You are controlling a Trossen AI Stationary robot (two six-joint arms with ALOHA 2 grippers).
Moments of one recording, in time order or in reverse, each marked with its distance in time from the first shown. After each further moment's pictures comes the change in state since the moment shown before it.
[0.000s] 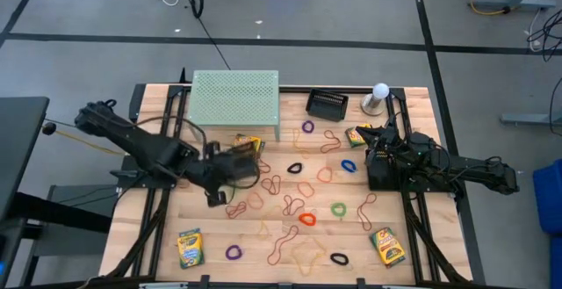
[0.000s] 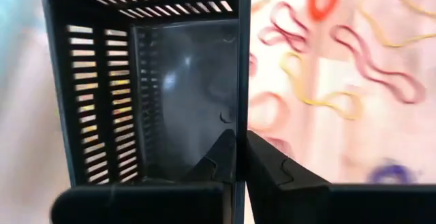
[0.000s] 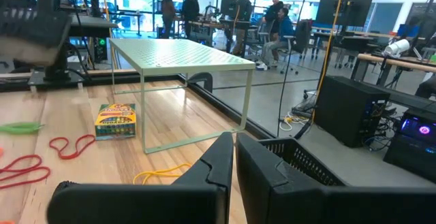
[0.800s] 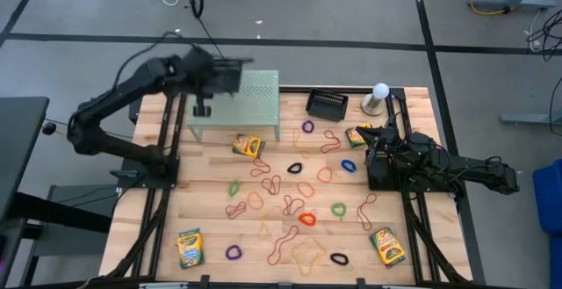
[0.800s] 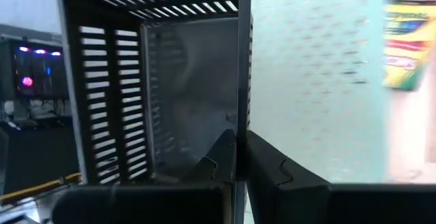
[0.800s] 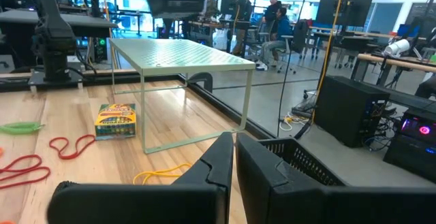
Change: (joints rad) left arm 1.038 -0.029 0.208 -0.107 0.191 1.239; right arm 0.000 0.000 0.000 0.000 0.000 0.000
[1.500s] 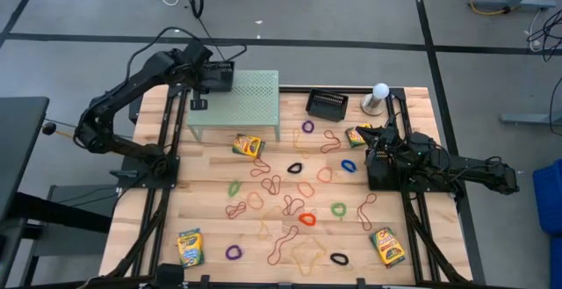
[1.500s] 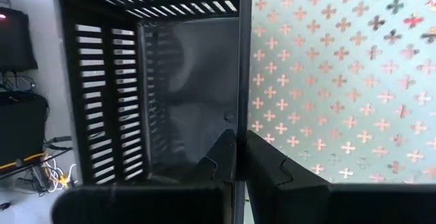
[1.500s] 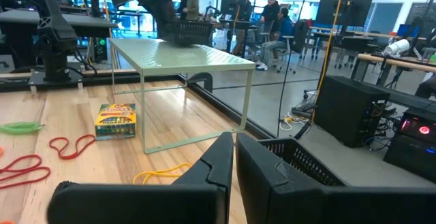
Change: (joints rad) left arm 0.234 0.068 -0.127 0.074 0.102 0.151; right arm 0.000 0.000 0.000 0.000 0.000 0.000
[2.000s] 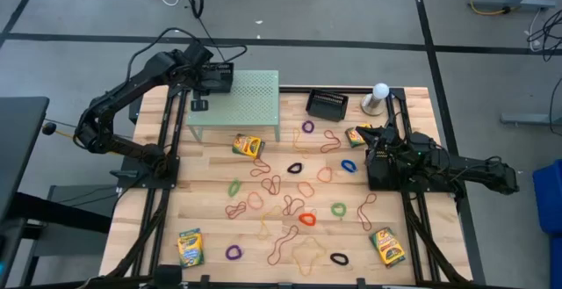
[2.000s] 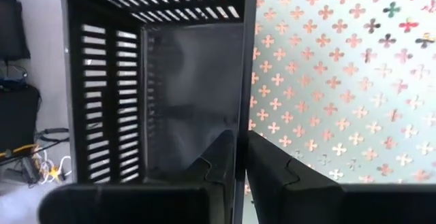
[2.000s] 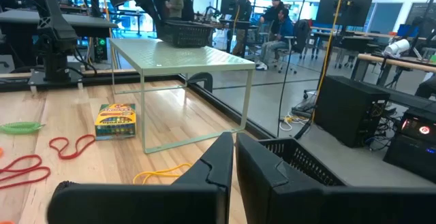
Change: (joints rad) left arm -0.001 0.000 0.000 -0.013 -0.020 -0.054; right arm 0.000 0.000 0.000 0.000 0.000 0.000
